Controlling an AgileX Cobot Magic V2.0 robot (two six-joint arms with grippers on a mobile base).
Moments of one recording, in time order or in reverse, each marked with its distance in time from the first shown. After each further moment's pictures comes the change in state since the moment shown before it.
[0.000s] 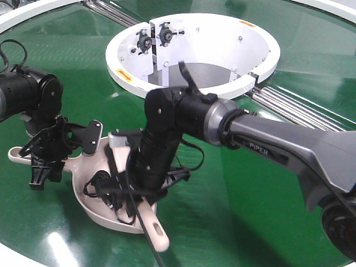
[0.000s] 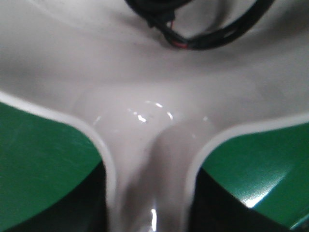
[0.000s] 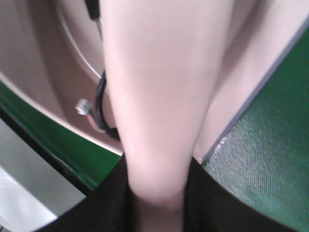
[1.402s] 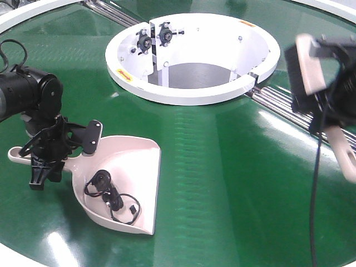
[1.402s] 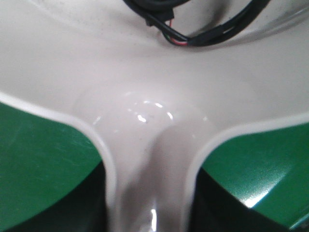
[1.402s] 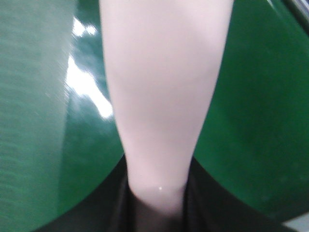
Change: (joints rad) left arm 0.000 0.000 0.000 0.000 0.000 -0.001; right arm -0.668 -0.575 0.313 -0.301 0.037 -0.204
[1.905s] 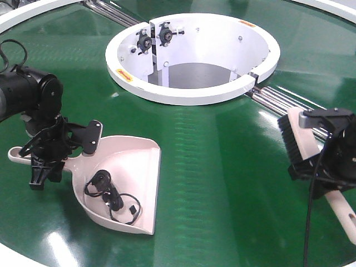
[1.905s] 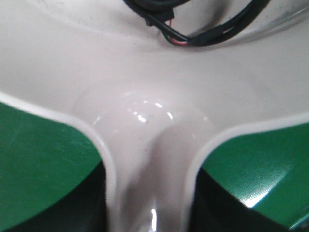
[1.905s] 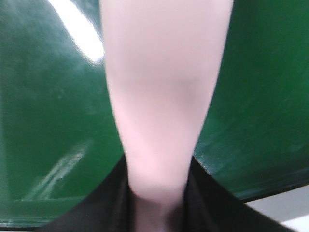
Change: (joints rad) left arm 0.000 0.000 0.000 0.000 0.000 0.000; right arm -0.007 -0.010 0.348 -0.013 -0.108 -0.029
